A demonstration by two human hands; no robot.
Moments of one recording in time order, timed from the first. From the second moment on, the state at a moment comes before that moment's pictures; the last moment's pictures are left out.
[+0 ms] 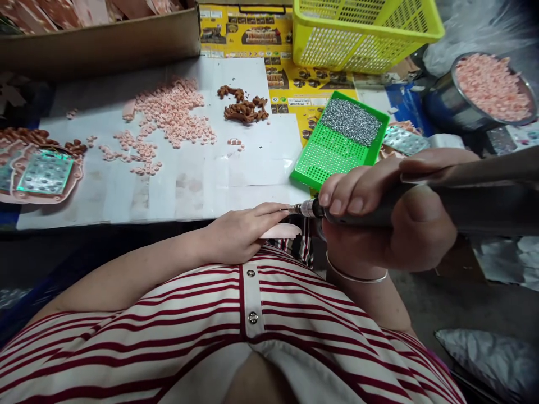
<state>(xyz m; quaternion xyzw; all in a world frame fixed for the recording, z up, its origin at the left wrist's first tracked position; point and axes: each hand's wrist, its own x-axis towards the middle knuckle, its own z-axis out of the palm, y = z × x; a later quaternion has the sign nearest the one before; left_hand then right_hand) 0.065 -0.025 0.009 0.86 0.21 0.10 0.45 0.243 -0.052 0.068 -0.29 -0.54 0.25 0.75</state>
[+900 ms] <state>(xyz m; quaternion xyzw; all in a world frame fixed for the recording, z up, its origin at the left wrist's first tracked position) 0.067 -0.023 0.007 0.90 0.20 0.04 0.38 0.247 -0.053 0.060 -0.23 -0.50 0.31 0.78</state>
